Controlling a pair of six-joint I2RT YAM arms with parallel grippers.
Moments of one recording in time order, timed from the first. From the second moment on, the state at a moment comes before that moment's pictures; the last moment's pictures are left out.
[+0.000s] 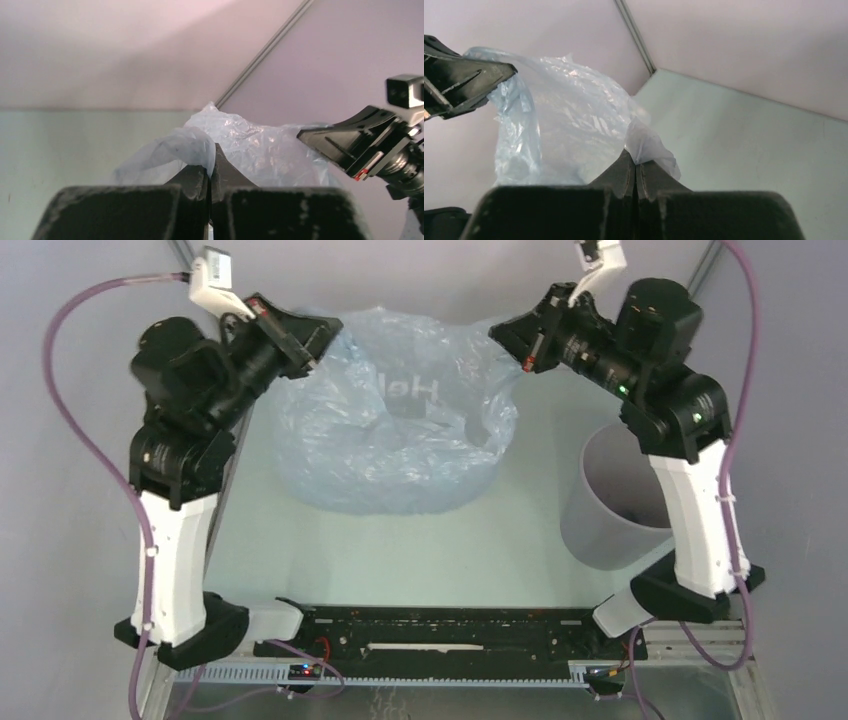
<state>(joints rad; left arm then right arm) -0.39 1.30 2.09 -0.74 0.12 -0.61 0.55 1.56 2.37 -0.85 -0.18 0.38</state>
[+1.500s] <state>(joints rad) -0.30 0.65 1.06 -0.50 0.19 -0.63 0.45 1.03 1.34 -0.51 -0.38 0.47</state>
